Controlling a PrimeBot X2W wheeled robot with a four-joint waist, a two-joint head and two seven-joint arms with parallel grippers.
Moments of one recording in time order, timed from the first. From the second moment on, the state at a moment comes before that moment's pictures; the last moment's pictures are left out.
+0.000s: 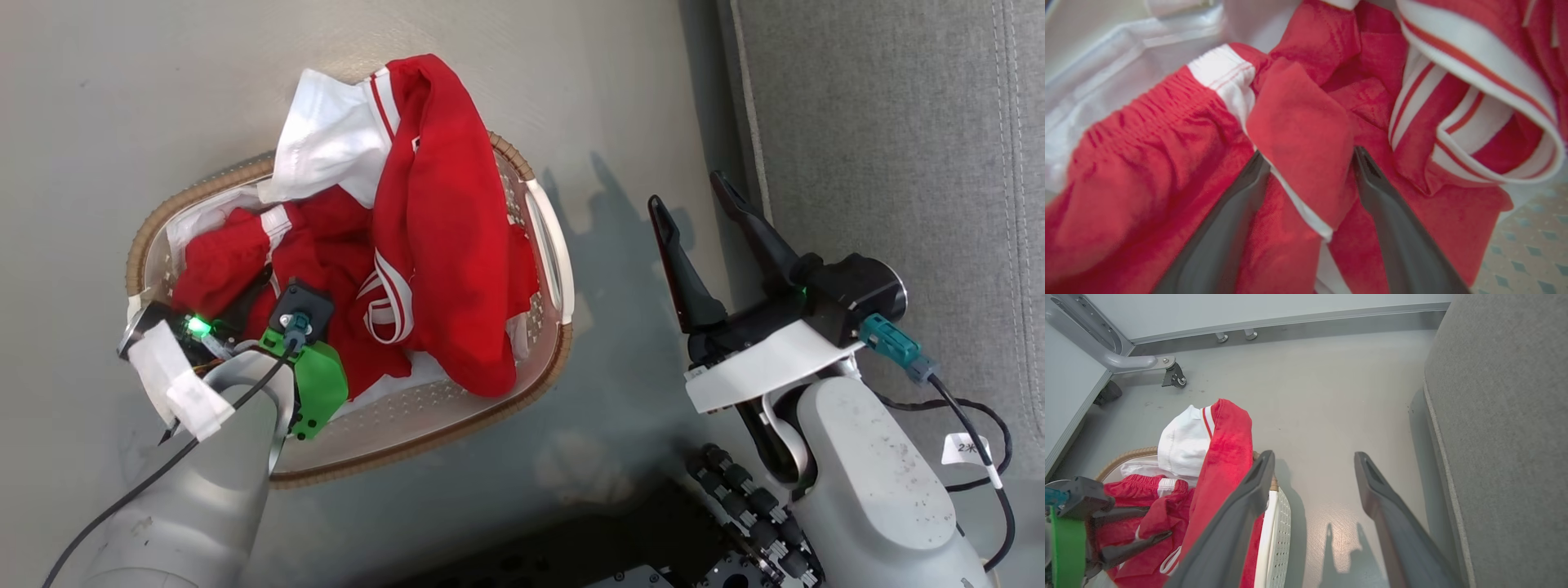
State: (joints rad) left arm -0.78 0.15 -0.46 1.20 0.09 -0.04 -0.24; right arm -0.42 -0.05 0.26 0.17 0.25 0.13 -0.26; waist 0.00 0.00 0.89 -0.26
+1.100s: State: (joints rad) left arm -0.66 0.11 -0.45 1.09 -0.05 -0.10 -0.26; right arm -0.42 -0.05 0.27 0.19 0.28 0.13 -0.26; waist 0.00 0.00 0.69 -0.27
